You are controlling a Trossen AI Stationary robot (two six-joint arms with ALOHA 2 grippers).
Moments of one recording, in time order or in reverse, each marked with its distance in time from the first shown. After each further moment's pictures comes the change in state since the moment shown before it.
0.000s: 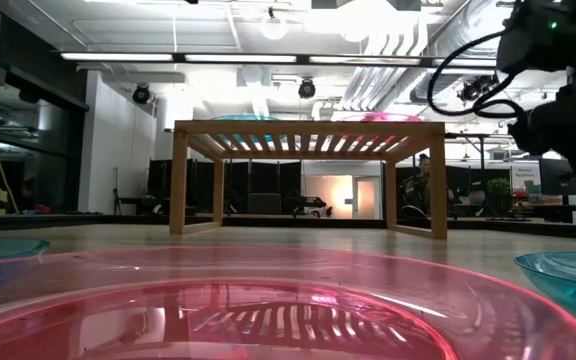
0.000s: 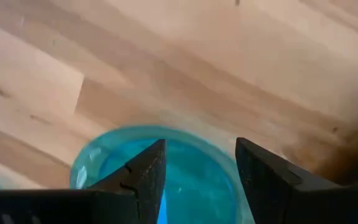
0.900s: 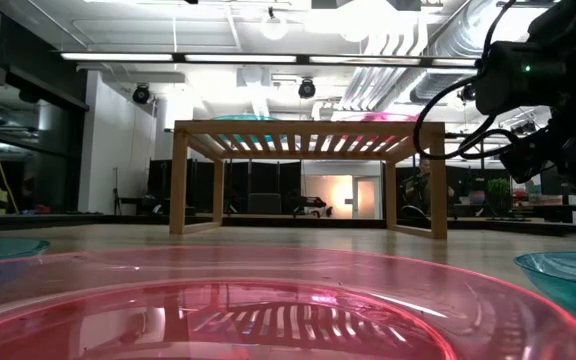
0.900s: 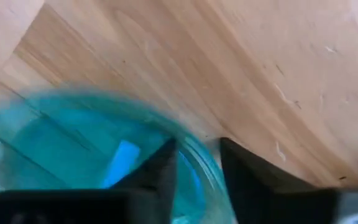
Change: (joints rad) left arm 0.000 0.000 0.000 0.000 0.000 -0.002; right arm -0.001 0.303 0.004 0.106 -0.082 -0.381
